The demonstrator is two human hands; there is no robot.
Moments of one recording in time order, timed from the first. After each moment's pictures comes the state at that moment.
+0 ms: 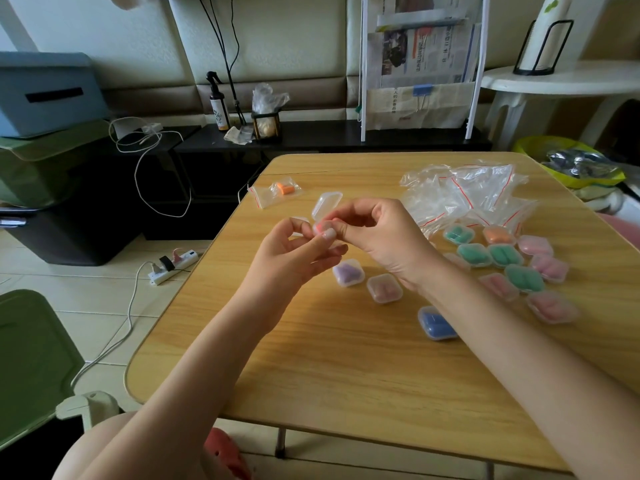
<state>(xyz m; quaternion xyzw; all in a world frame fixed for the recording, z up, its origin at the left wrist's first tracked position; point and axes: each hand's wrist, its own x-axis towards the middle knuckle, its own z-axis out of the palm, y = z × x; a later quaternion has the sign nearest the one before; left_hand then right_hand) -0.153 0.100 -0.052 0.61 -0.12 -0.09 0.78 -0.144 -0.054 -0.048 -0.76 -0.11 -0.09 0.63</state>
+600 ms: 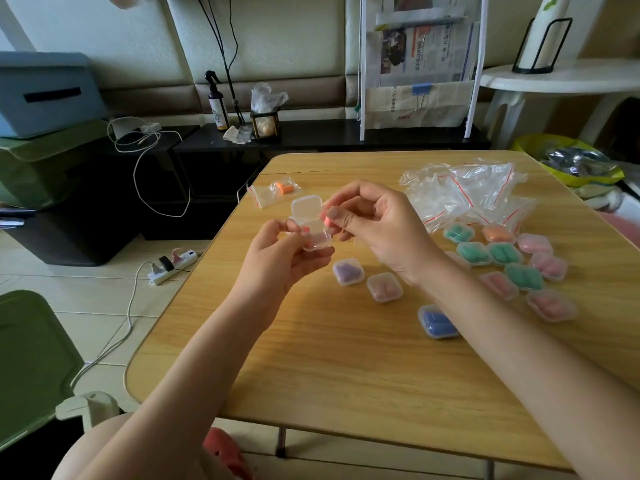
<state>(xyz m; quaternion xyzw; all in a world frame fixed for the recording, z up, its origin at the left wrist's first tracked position) -0.149 0.104 -0.049 0.61 -0.04 -0.07 0.79 -0.147 -0.054 -0.041 -0.73 -0.18 -0.11 0.65</state>
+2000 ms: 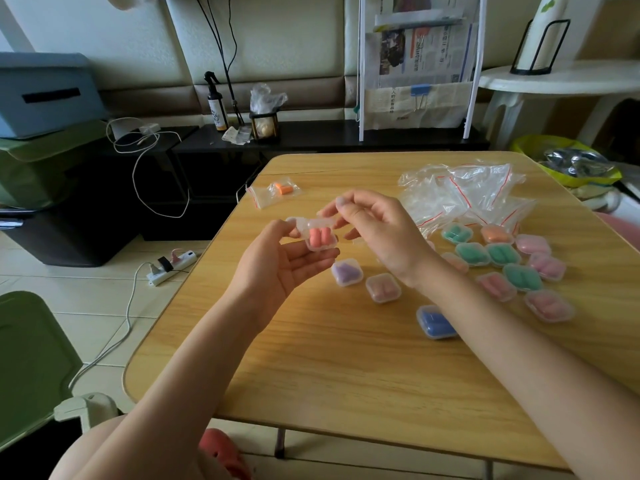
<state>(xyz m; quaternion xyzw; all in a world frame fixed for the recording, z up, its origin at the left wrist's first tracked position) -0.149 0.105 -0.042 0.55 -0.03 -0.16 0.82 -0.147 -0.054 -0.045 -0.78 -0.15 -0.13 0.60</state>
